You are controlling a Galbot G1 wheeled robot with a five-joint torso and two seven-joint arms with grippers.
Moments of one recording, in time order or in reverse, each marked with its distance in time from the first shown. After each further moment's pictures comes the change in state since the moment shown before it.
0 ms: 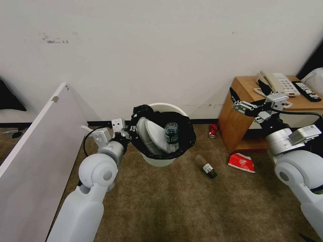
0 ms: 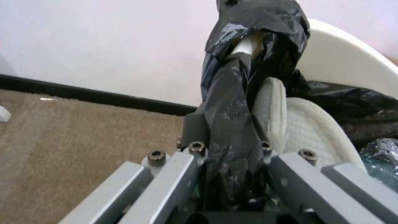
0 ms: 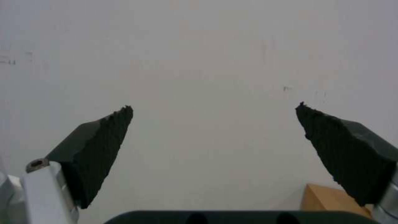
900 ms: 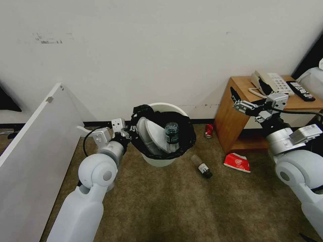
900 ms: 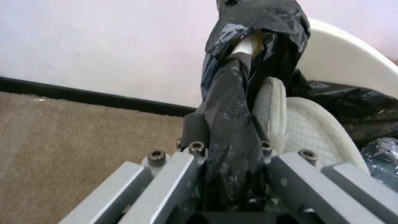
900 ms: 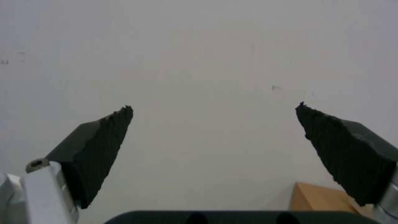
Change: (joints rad) left arm 0.000 0.002 -0.004 -0.002 0.000 0.000 0.002; right arm 0.001 0.000 0.002 -0.005 0.005 0.007 -0.011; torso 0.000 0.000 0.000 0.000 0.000
